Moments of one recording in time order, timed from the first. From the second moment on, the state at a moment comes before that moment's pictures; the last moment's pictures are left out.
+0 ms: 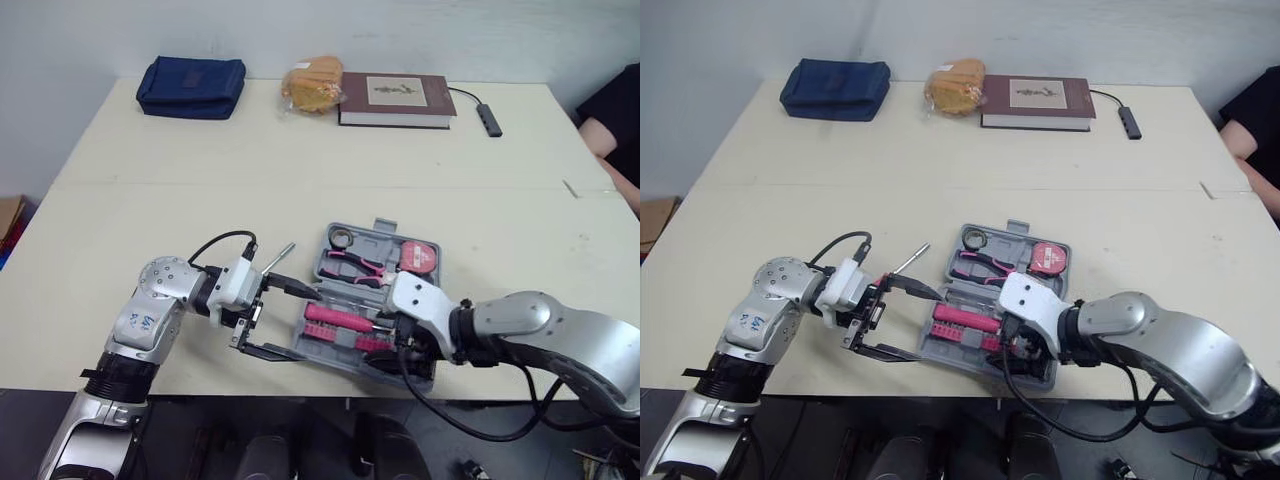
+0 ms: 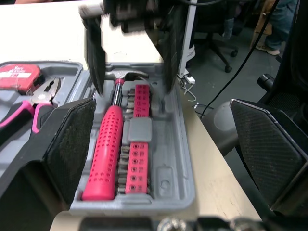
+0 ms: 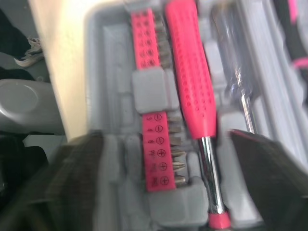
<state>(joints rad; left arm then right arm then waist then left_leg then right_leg) -0.44 0.60 -0.14 -0.03 -0.46 0.11 -1.45 -0.44 -0.97 0.13 -0.81 0.79 1.24 0.70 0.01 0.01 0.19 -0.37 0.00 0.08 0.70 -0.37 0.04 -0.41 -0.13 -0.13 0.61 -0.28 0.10</state>
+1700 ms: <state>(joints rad) -0.50 0.61 -0.08 0.08 -0.43 0.10 -1.40 0.31 -0.74 -0.38 -0.64 0.55 0.34 0.89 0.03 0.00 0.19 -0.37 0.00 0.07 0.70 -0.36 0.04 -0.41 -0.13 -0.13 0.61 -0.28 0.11</state>
